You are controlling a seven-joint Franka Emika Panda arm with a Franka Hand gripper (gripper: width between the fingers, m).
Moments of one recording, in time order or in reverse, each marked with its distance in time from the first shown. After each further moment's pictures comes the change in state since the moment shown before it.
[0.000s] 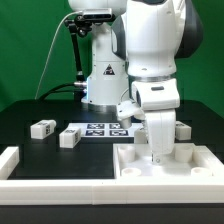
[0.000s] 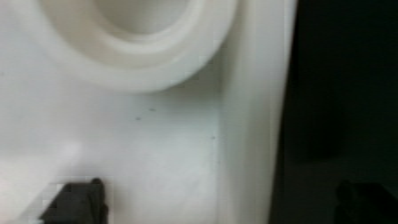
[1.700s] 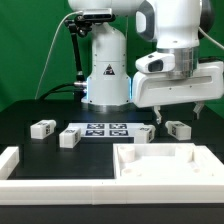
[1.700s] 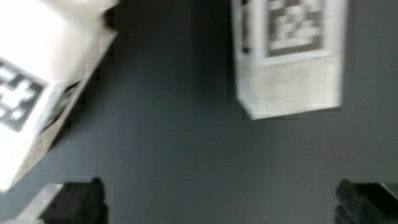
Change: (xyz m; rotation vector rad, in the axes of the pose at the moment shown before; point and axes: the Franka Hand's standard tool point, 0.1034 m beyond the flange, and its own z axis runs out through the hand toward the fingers) arm 0.080 -0.102 -0.025 -0.038 0.027 1.453
